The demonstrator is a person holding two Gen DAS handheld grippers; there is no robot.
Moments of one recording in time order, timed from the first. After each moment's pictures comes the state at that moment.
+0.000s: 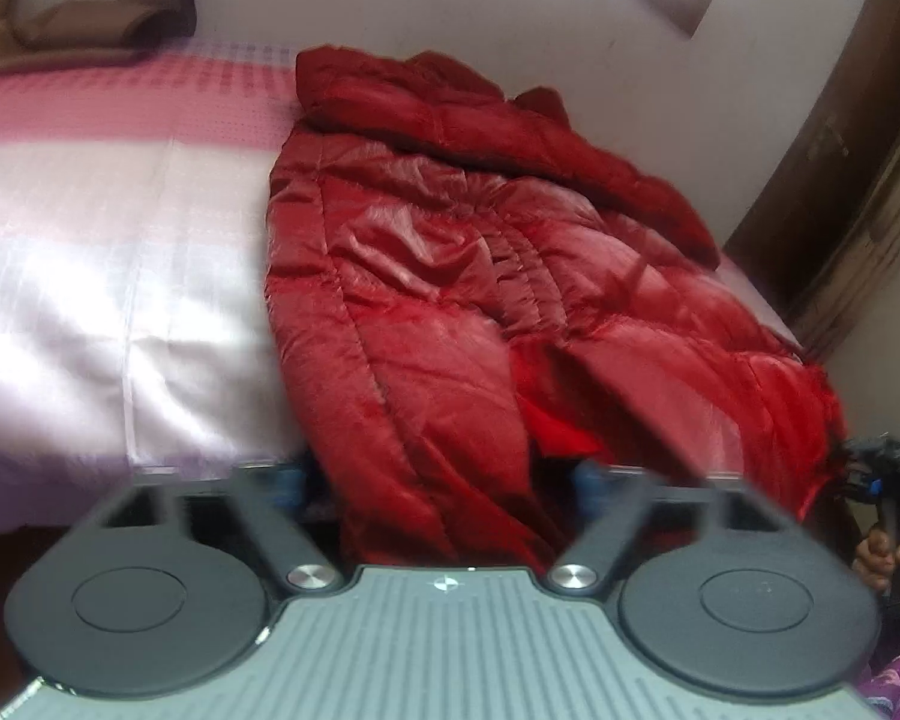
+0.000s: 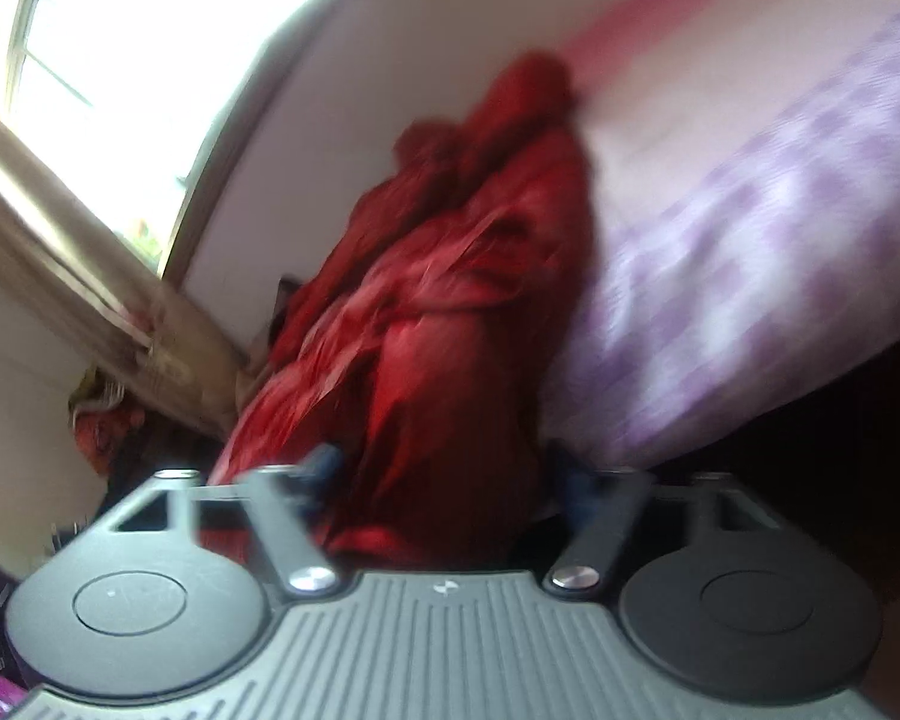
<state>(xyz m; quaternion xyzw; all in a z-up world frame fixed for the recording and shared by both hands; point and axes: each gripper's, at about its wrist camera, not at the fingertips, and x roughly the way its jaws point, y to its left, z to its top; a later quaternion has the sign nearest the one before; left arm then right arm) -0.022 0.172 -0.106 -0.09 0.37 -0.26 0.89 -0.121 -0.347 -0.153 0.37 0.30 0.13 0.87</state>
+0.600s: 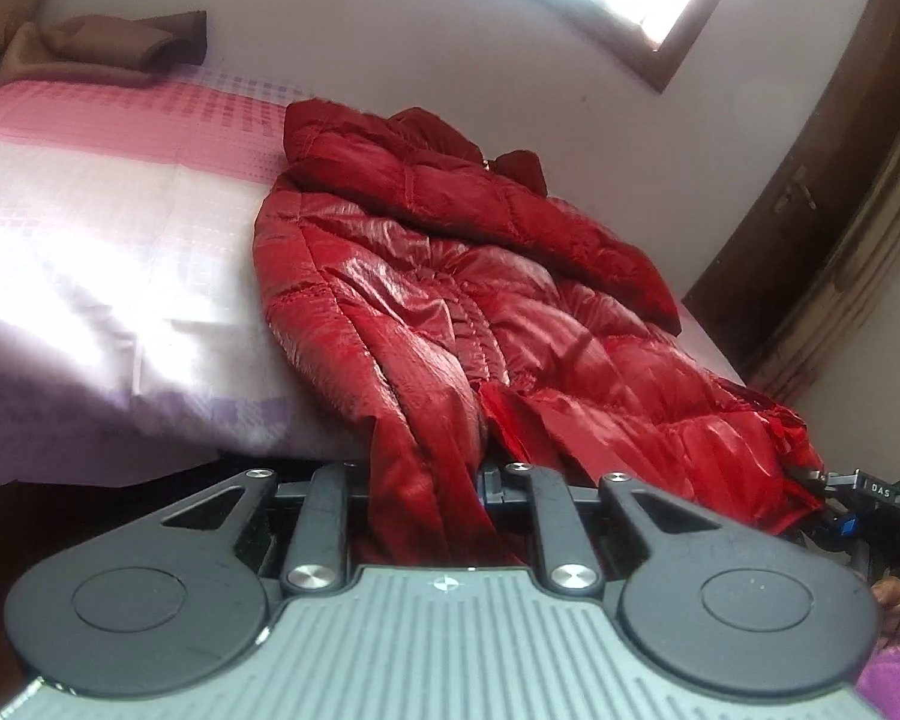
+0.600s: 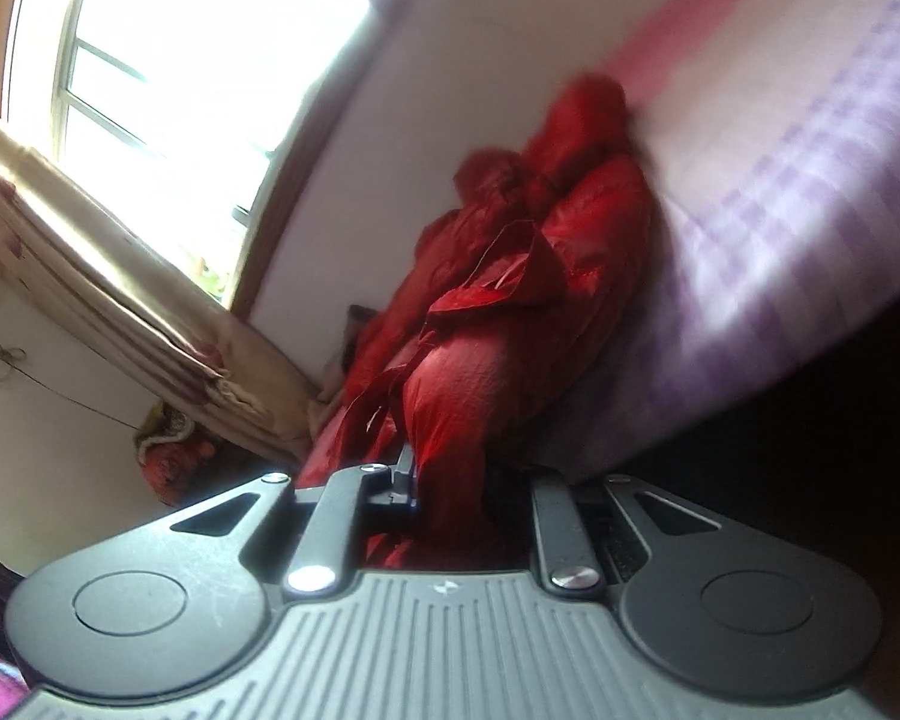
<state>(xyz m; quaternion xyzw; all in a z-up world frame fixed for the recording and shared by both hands) -0.079 0.179 -0.077 -0.13 0.35 -0.26 0.89 -0.172 -0.342 -0.124 0.44 0.24 0.16 0.85</state>
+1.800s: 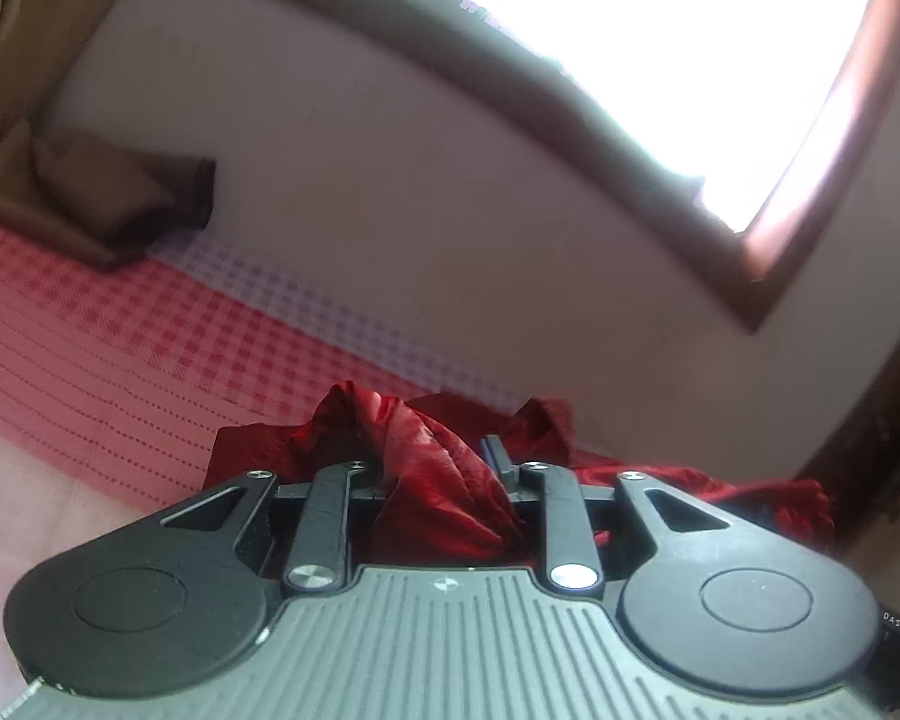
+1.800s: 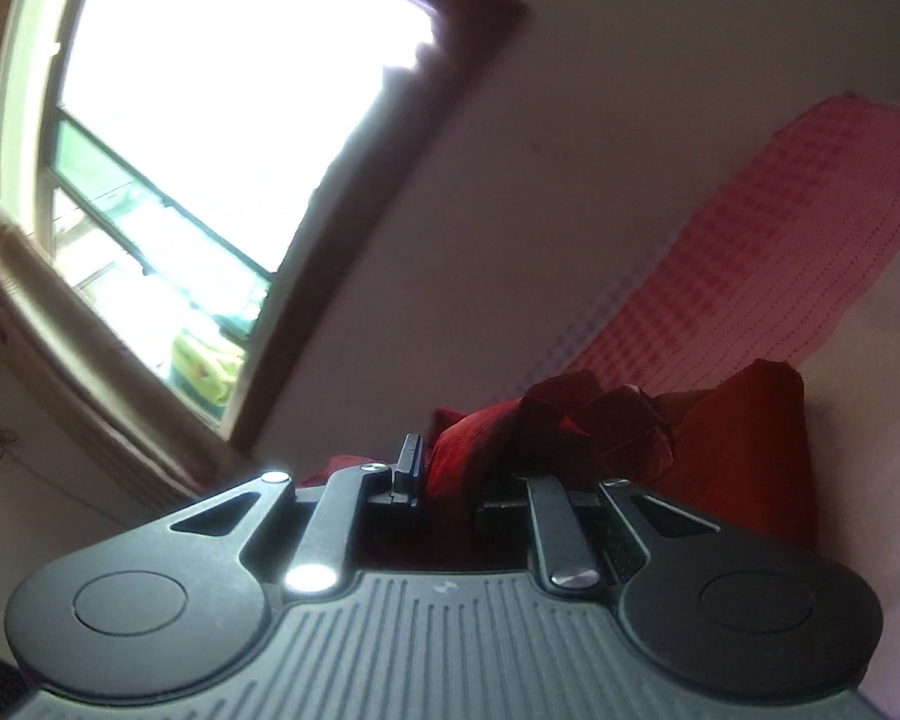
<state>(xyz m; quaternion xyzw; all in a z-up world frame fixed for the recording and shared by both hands) 0.162 0.117 0.014 -0.23 0.26 -0.15 0.93 0.082 -0.407 -0.016 0.43 0.17 0.15 0.87</state>
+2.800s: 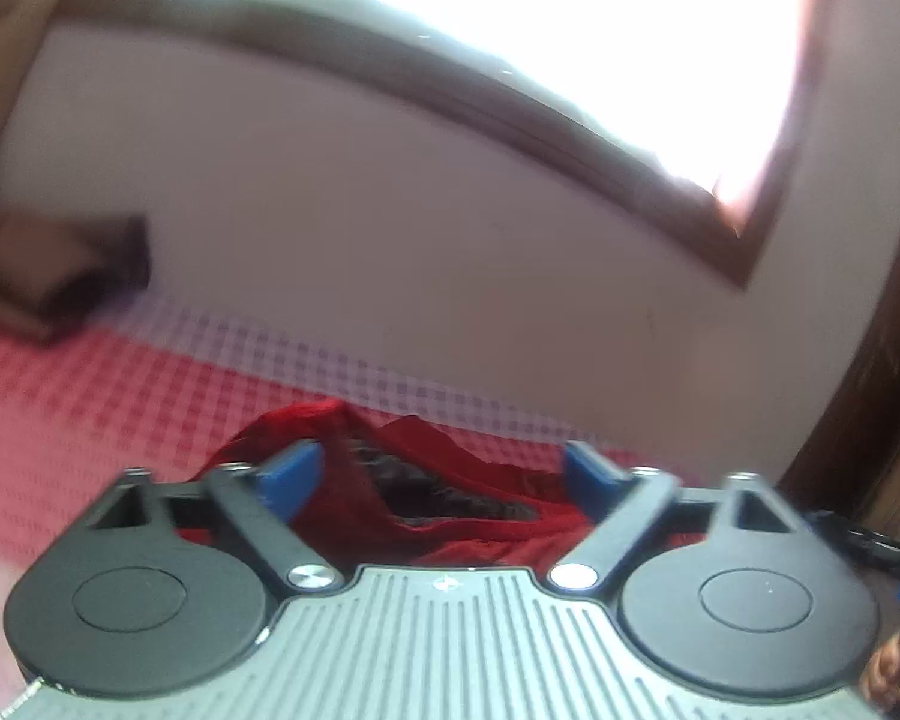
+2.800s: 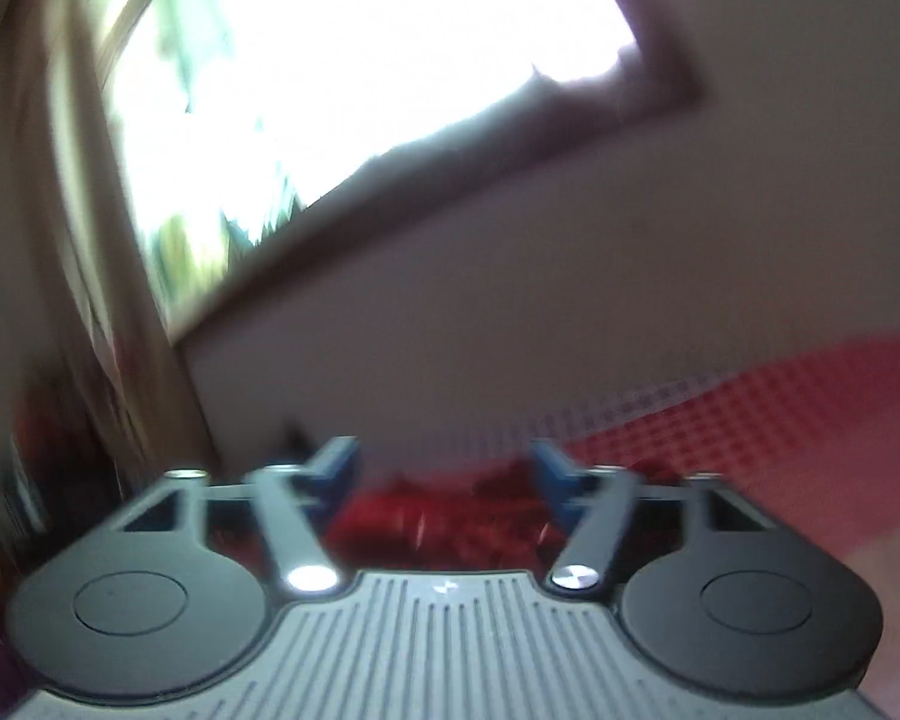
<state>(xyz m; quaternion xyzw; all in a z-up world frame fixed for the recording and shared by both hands) 0.167 0.059 0.005 -0.12 0.20 -0.18 0.96 0.117 -0.299 0.022 0.09 0.15 0.15 0.97</state>
